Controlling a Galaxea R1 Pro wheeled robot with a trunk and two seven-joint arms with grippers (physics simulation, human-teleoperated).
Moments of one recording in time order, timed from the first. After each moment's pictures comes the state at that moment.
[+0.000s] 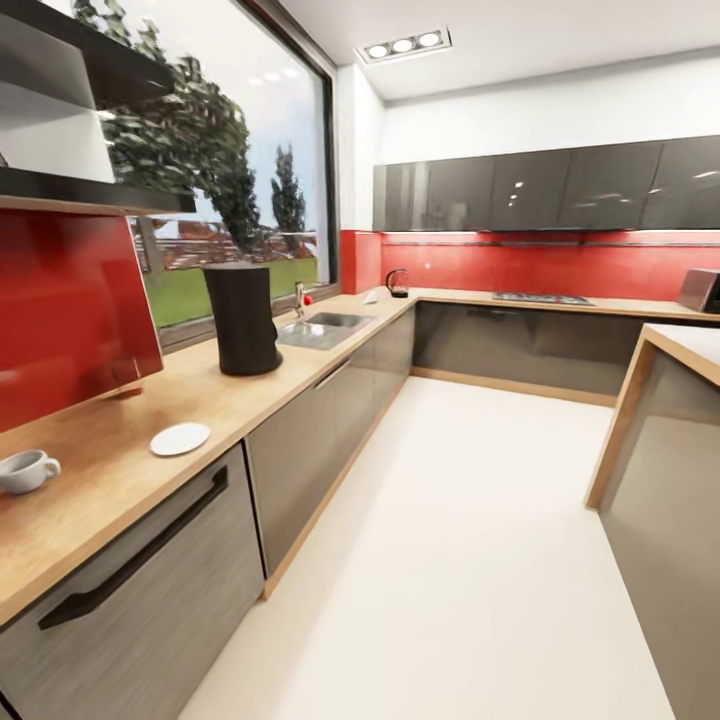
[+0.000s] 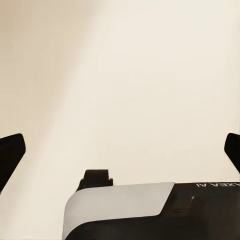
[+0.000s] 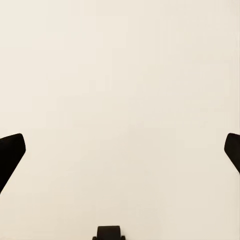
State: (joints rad) left arm 0.01 -0.03 0.01 -0.43 -0.01 -0.07 0.01; right arm -0.25 -0.05 0.00 -0.12 0.01 -0.22 0.00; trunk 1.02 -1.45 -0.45
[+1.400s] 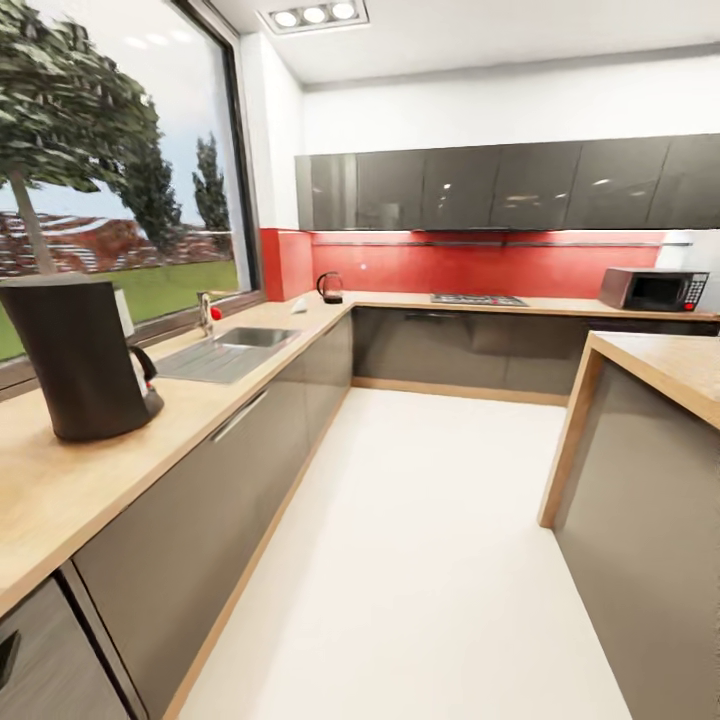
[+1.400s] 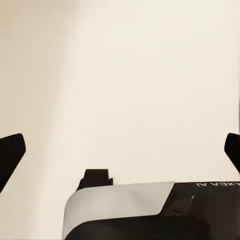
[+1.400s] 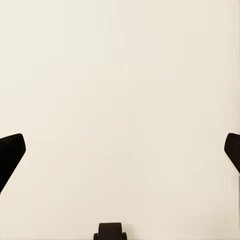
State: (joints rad) left arm 0.01 -0.03 0.01 -0.42 -0.01 -0.07 0.01; right arm -0.25 -0.04 0.00 -0.12 0.01 -0.22 0.00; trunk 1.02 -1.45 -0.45
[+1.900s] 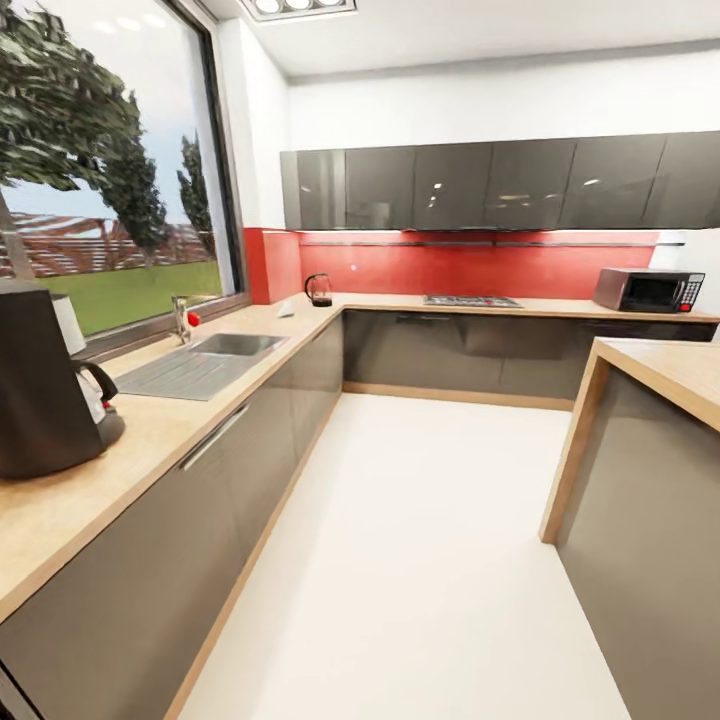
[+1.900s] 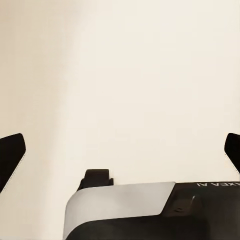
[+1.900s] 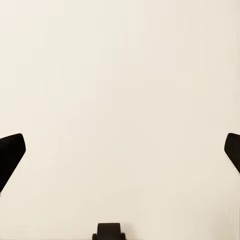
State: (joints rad) left arm 0.01 -0.03 0.01 -0.43 -0.01 -0.07 0.01; right arm -0.25 -0.05 0.00 -0.12 0.01 -0.22 0.00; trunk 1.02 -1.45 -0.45
